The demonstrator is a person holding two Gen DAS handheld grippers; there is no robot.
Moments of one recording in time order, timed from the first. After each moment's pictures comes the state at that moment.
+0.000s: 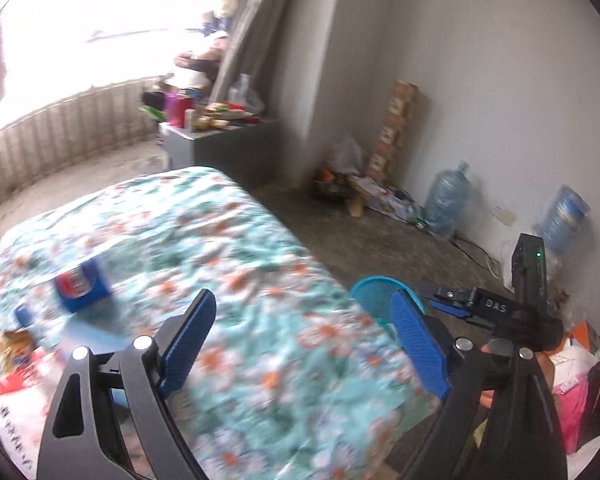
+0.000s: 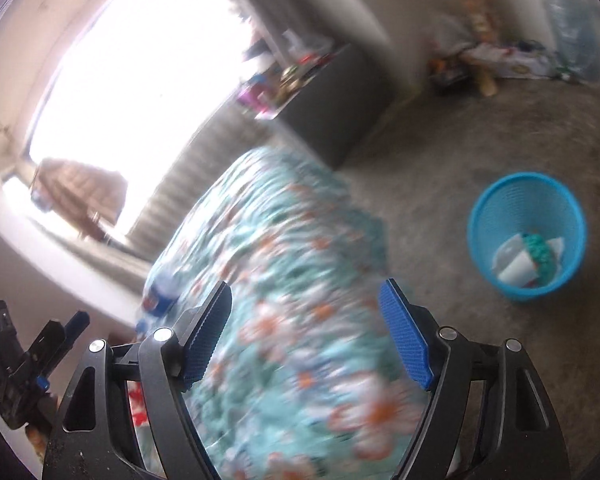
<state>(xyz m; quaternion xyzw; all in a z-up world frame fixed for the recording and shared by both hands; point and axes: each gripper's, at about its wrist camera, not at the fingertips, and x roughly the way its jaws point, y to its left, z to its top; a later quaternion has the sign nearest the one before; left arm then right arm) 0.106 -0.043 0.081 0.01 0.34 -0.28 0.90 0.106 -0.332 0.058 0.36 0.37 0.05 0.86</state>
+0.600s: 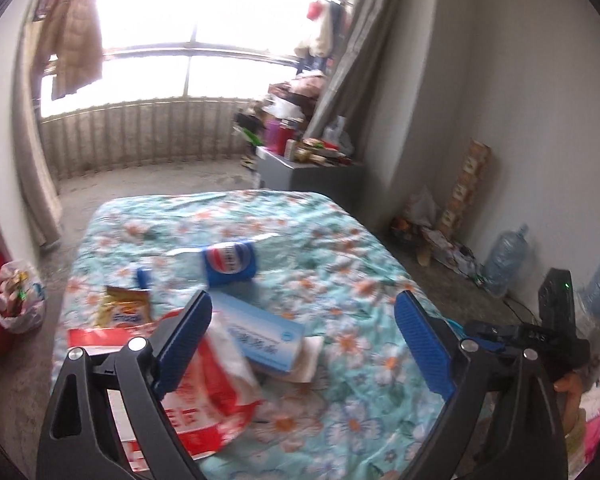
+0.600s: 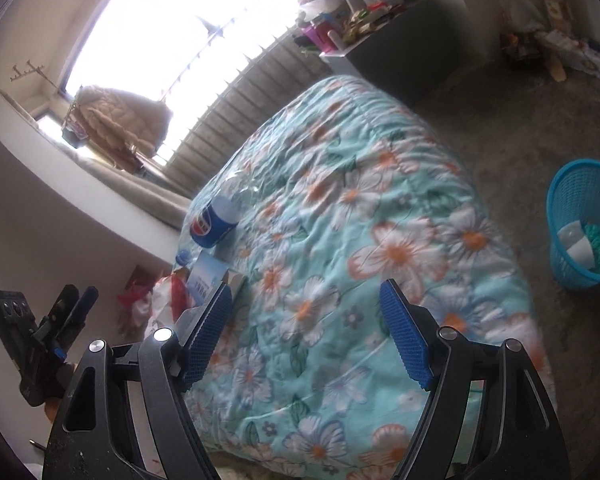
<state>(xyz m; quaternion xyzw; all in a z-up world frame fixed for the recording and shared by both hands) 0.070 0.106 0.084 -0.05 0.28 -0.14 0.95 0.126 -0.227 0.063 0.33 0.42 0.15 0.83</state>
